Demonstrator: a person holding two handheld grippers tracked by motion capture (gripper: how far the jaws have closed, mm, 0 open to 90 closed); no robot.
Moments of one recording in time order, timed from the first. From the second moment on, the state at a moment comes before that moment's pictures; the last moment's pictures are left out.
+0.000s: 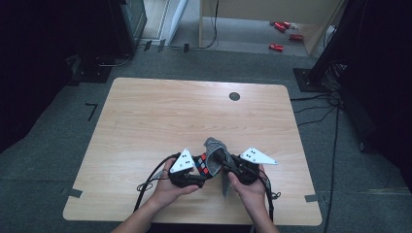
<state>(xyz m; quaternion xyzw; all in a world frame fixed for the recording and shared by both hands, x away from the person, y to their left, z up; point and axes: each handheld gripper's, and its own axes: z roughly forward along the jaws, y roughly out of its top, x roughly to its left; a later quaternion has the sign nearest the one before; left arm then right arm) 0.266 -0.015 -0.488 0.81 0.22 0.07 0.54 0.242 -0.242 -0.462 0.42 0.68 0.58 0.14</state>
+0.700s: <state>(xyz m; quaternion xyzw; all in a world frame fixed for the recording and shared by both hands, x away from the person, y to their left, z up) 0.255 -0.022 -0.477 0.81 0.20 0.09 0.55 0.234 -0.250 -0.455 0.44 0.68 0.57 0.16</state>
